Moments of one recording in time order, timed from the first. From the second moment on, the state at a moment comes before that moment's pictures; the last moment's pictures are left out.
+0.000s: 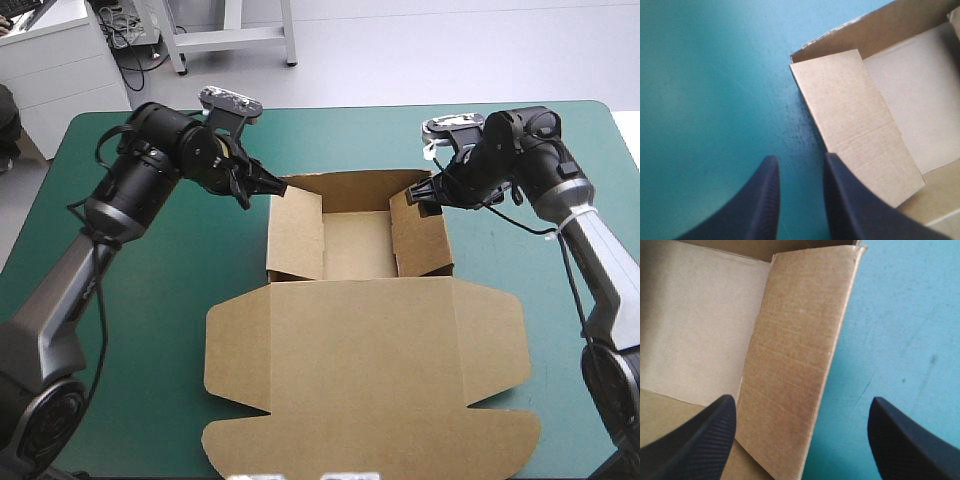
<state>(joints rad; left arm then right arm) -0.51 1.65 -1.86 0.10 1.25 -0.11 0.29 1.71 -1.71 0.09 1.22 -0.03</state>
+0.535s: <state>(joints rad) -0.51 1.23 -1.49 0.05 1.26 0.00 0.29 1.78 -1.71 0.08 1.22 -0.03</state>
